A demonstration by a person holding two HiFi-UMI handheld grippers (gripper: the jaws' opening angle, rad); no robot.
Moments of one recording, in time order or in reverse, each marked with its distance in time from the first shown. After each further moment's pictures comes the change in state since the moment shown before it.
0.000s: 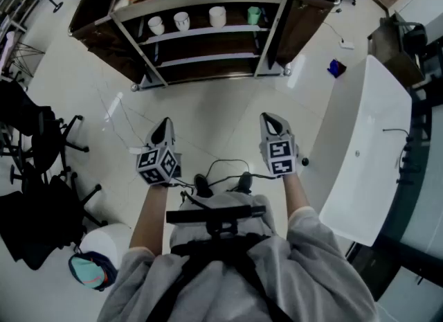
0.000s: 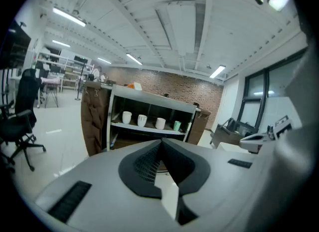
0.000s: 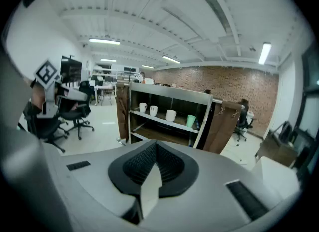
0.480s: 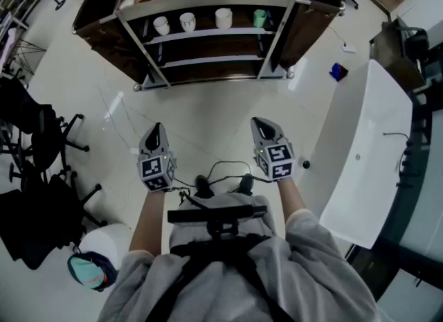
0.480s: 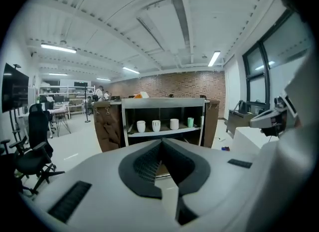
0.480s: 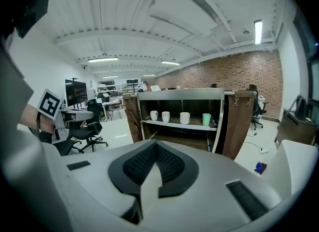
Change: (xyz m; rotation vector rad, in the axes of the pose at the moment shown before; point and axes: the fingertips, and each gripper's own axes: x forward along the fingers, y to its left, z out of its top) left arm -0.021 0.043 0.005 0.218 -0.036 0.143; right arm 0.010 0.051 0.015 0.154 -0.060 0.148
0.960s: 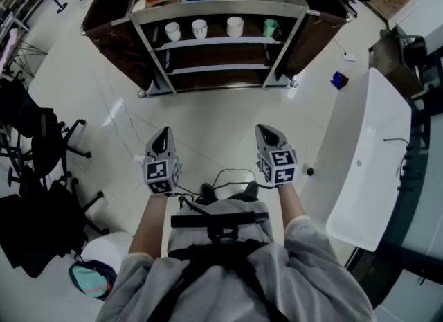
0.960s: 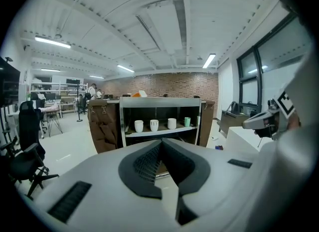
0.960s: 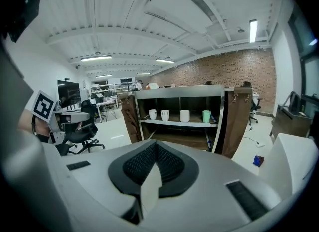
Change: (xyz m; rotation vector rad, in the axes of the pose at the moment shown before) left arm 0.007 0.037 -0.003 0.007 0.001 -0.094; right arm 0.027 0.034 -0.002 0.044 0.018 -0.064
